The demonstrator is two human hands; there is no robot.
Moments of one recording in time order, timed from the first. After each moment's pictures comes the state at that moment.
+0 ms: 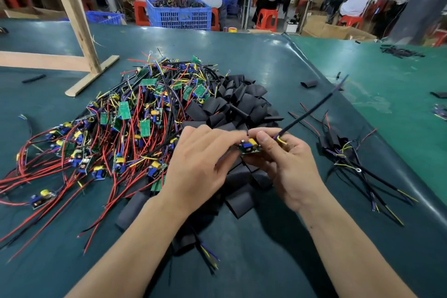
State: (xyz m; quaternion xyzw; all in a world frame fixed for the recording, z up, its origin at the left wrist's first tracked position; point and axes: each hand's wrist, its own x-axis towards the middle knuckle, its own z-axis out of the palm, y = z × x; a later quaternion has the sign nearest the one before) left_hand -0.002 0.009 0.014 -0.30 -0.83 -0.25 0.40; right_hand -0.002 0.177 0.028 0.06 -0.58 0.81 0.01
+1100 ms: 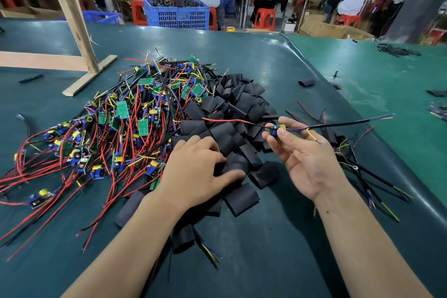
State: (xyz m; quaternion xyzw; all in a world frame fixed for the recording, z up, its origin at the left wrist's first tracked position) left_hand -0.008 0.003 0.001 -0.18 -0.96 -0.13 0.15; right_hand -0.016 0.210 0.034 -0.04 -0.46 0.88 0.02
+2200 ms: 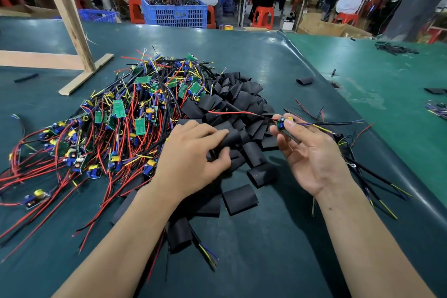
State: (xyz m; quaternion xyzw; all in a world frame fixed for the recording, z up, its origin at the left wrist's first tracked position) left_hand -0.015 0.003 0.008 -0.24 -0.88 -0.22 0.35; right_hand -0.019 0.219 0.036 -0.04 -0.46 0.89 0.02
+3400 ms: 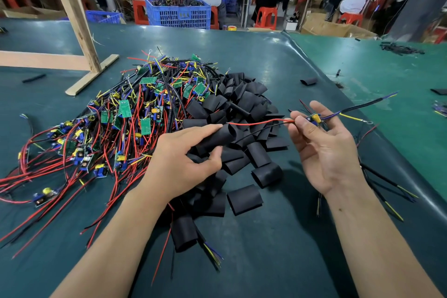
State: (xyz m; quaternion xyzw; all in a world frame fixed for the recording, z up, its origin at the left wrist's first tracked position) left_hand 0.000 -0.014 0.020 -0.26 -0.82 -0.41 0.31; right_hand -0.014 0.219 0.046 -0.01 -0.43 0.90 0.10
